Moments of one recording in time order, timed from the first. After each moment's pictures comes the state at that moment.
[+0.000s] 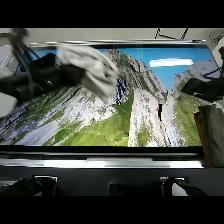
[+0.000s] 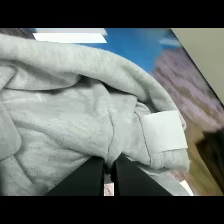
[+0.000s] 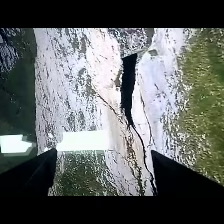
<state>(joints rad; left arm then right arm) -0.57 -1.05 1.34 1.28 -0.72 -1.79 -0.24 -1.17 1.46 -1.29 1.39 1.54</state>
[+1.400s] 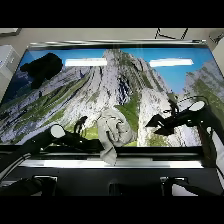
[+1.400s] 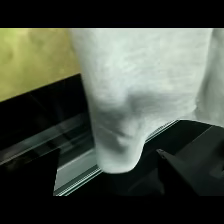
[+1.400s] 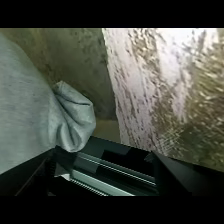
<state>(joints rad) -0.55 -1.22 0.61 0.65 -0.91 -1.46 -0.16 -1.37 0.87 -0.89 1.32 1.40</state>
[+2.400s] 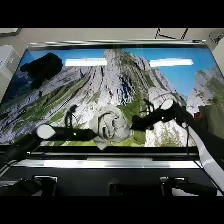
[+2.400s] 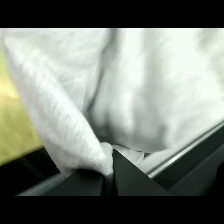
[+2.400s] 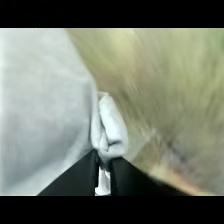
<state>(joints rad) -0.43 -1.00 0.69 0.78 -0.81 -1.50 0.15 -1.44 1.05 -0.92 1.21 1.47</state>
